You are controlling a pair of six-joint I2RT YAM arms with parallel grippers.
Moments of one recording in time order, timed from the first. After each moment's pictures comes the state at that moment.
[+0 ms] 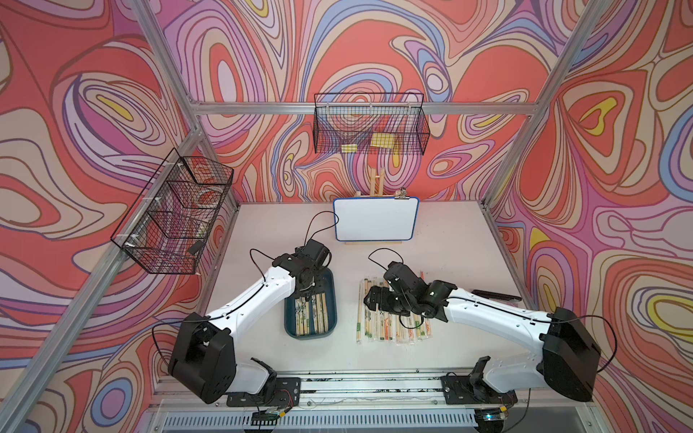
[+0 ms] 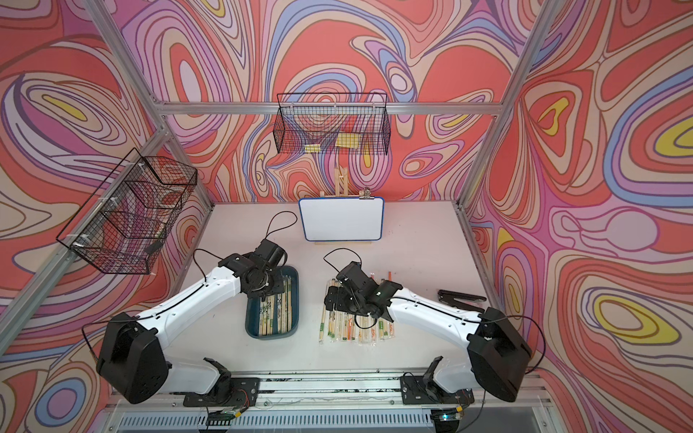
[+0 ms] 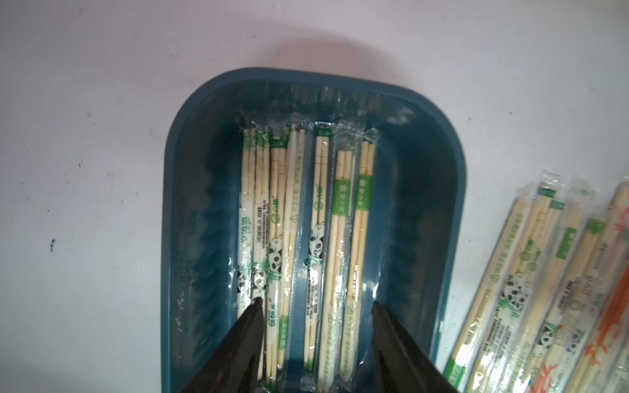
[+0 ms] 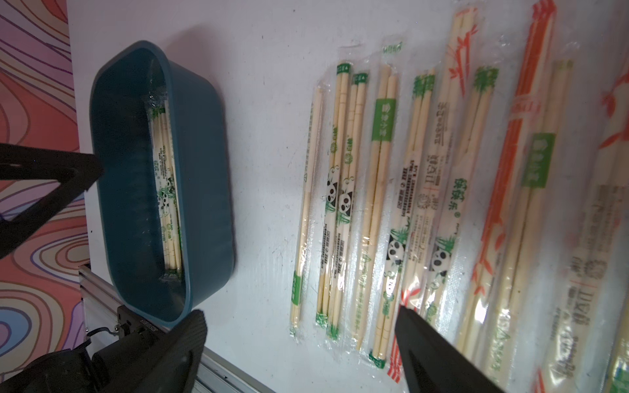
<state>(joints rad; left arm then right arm) -0.49 1.40 1.02 -0.92 -0.19 -0.71 0.85 1.39 0.89 -0.44 -0.07 0.90</state>
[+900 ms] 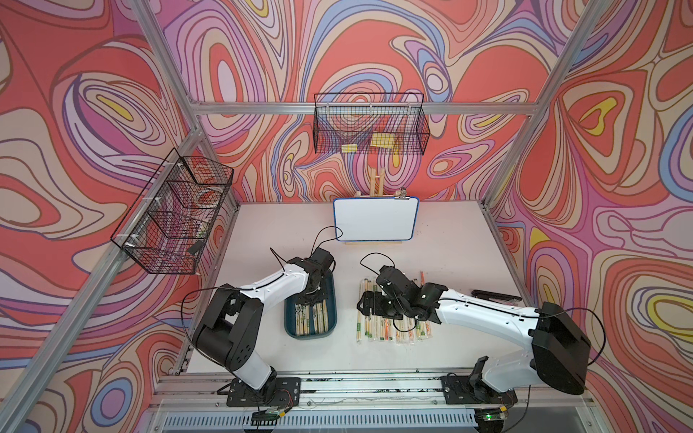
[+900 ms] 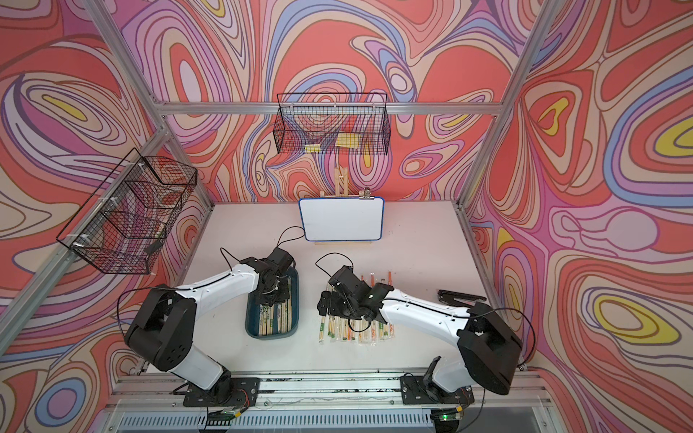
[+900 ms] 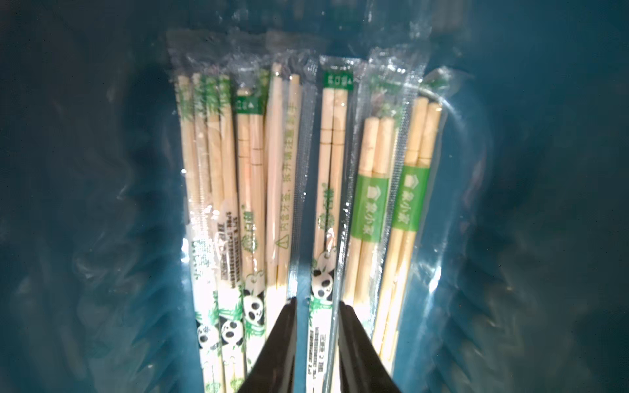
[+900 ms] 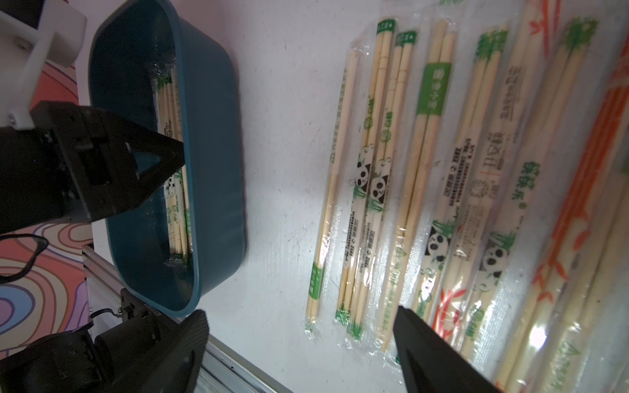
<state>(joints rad) -0.48 1.61 0.97 -0.80 -0.14 -0.70 0.90 1.44 0.90 -0.41 -0.09 0.92</state>
